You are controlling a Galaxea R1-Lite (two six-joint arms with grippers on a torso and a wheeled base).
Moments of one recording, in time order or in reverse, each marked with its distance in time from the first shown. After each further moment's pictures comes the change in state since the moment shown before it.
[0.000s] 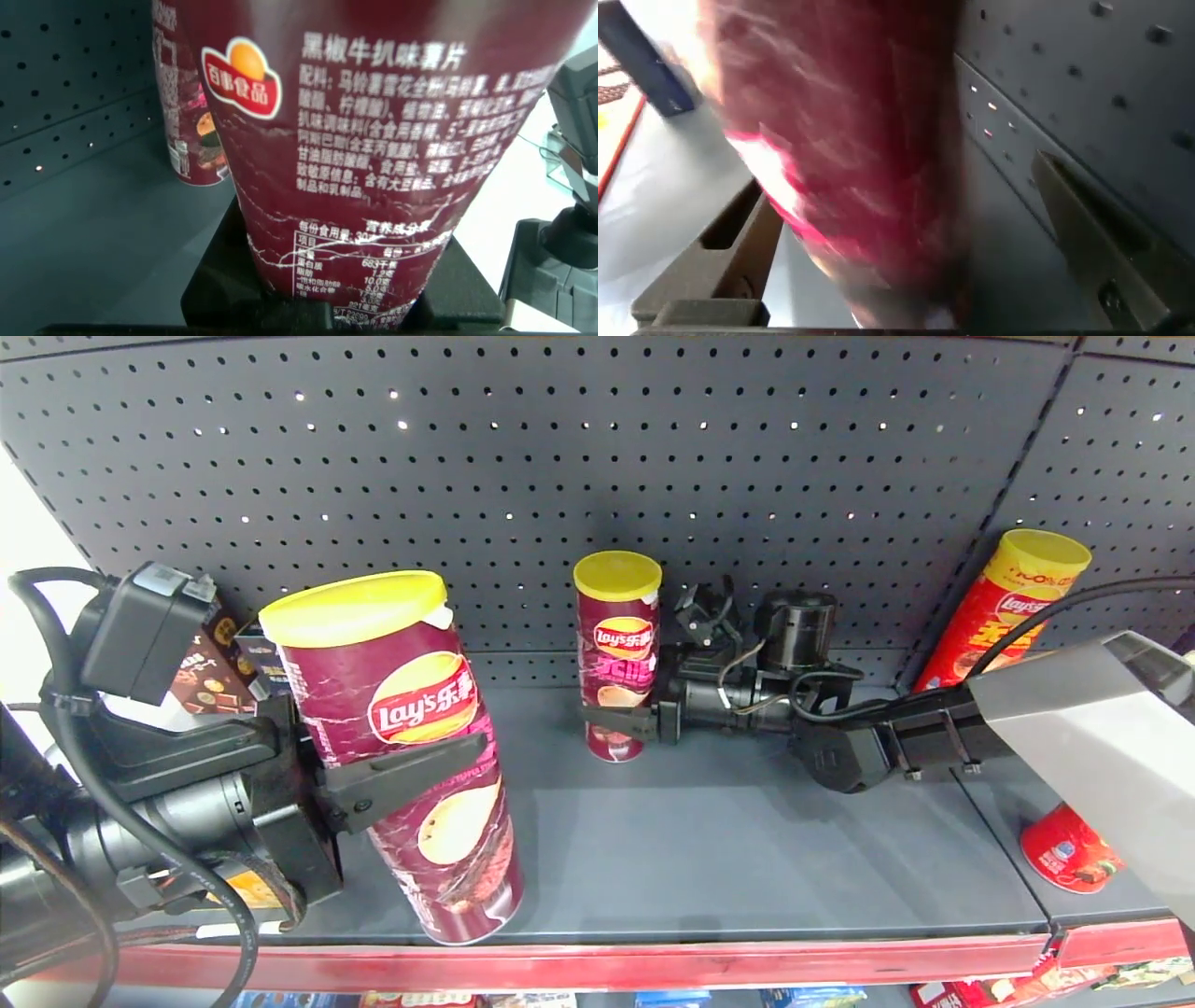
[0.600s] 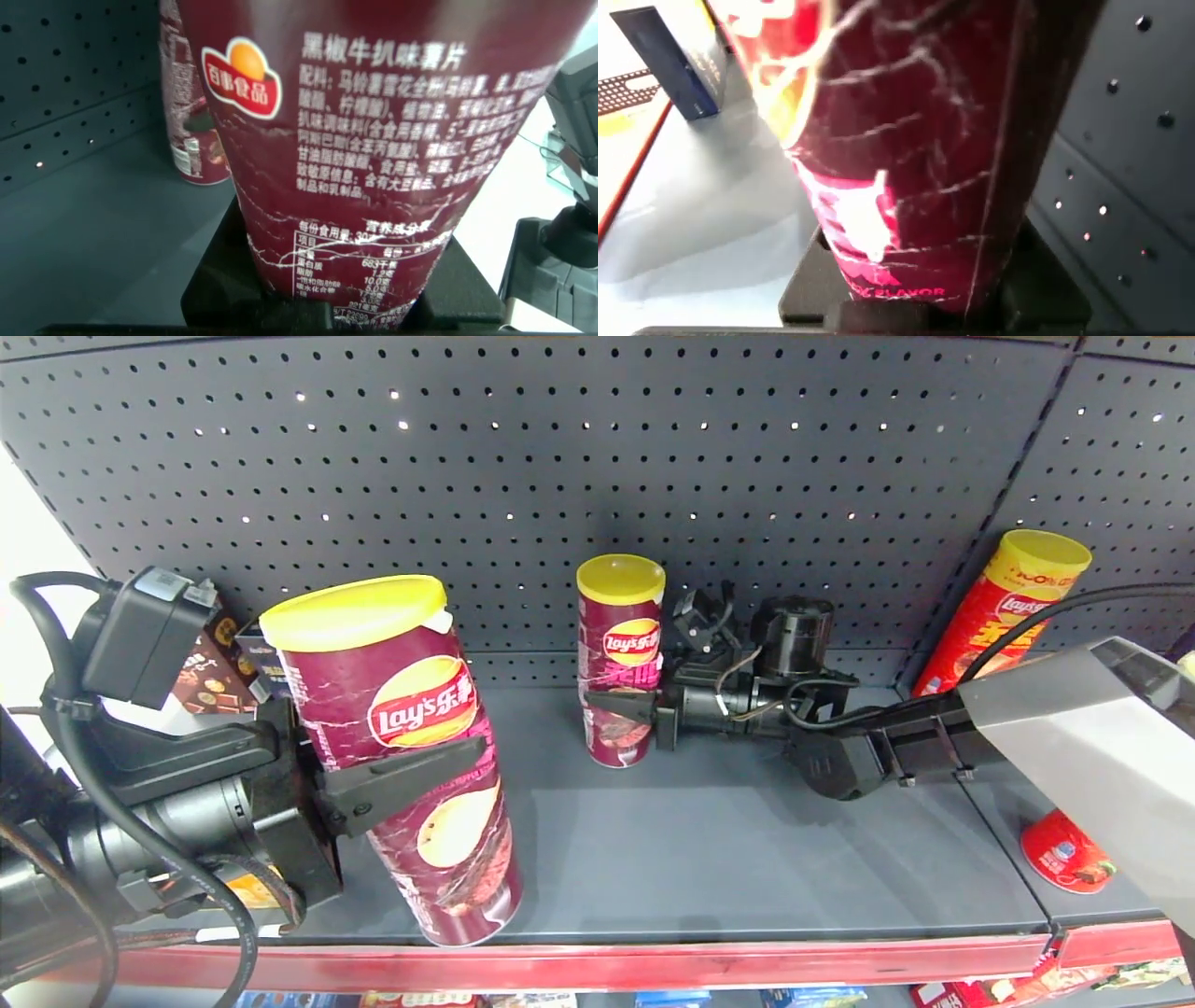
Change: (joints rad) left arm 0.000 -0.001 0.007 -0.002 0.002 0.001; right arm 0.009 0.003 0.030 -0.033 0.023 0.008
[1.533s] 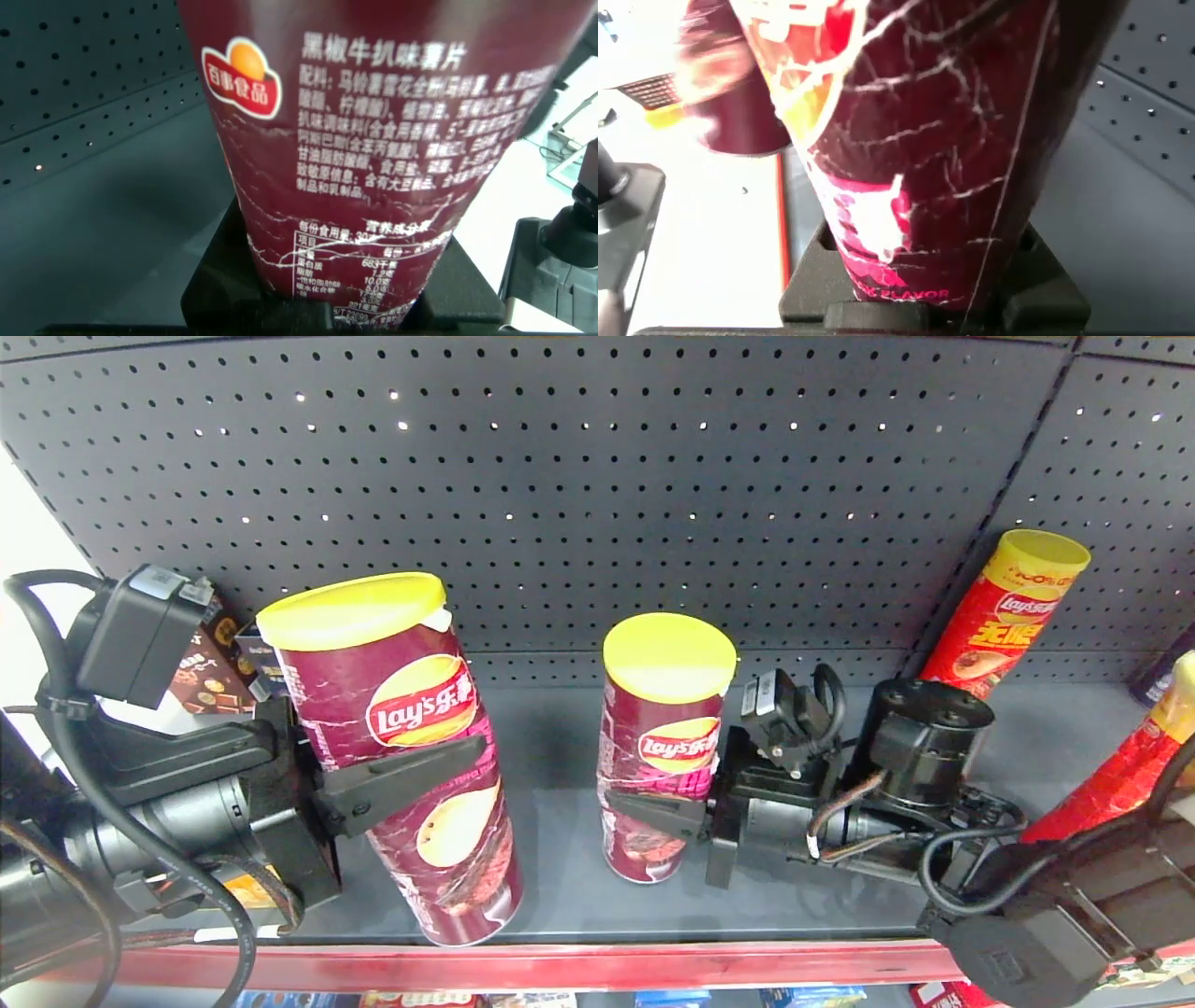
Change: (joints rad) left arm -0.001 -0.003 -0.001 -0.001 -0.002 0.002; right arm 0.156 -0.356 0.759 -0.449 -0.191 -0.003
